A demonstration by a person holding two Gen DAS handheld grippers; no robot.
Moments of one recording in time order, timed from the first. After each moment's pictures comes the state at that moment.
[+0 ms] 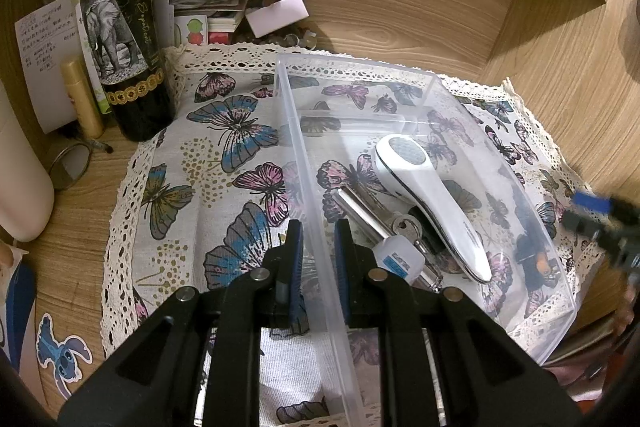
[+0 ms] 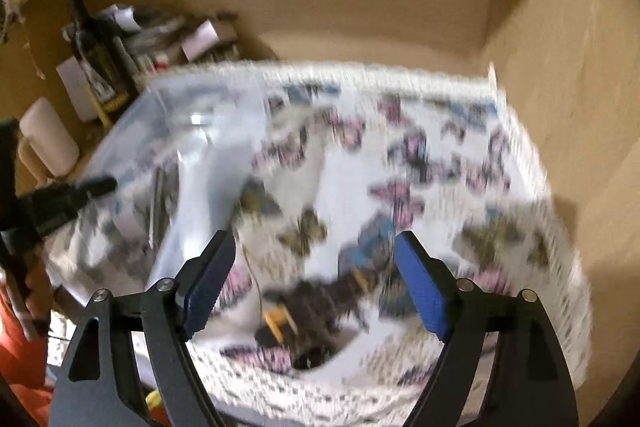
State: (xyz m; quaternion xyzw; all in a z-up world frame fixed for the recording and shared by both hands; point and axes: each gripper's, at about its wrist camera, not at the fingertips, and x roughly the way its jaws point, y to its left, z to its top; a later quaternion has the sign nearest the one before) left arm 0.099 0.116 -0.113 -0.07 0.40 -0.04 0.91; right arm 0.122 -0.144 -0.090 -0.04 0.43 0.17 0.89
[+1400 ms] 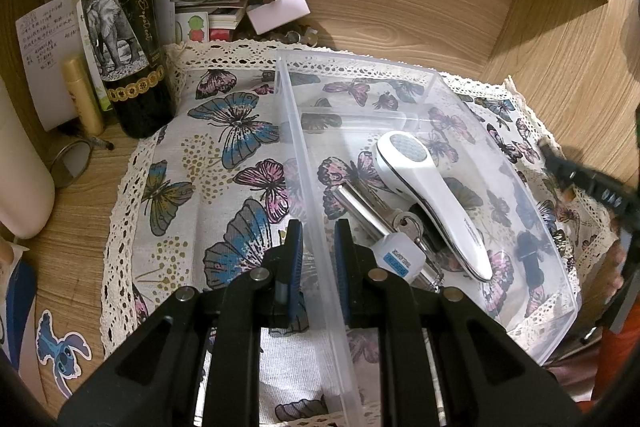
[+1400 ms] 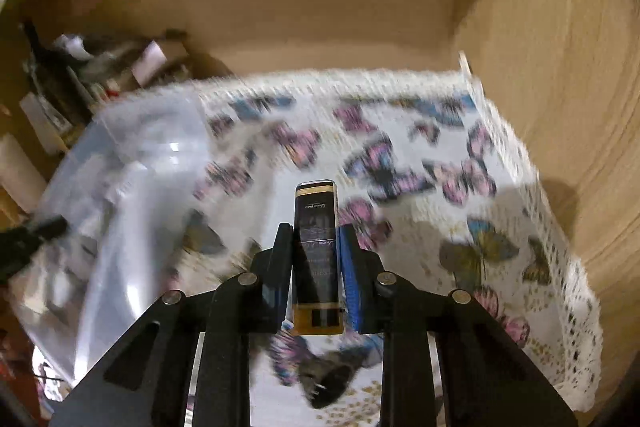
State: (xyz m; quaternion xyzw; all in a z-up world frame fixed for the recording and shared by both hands) left arm 0.099 0.118 -0.115 -0.08 0.40 -0.04 0.91; right arm 0.160 -0.164 -0.090 -0.02 0.39 0.14 0.91
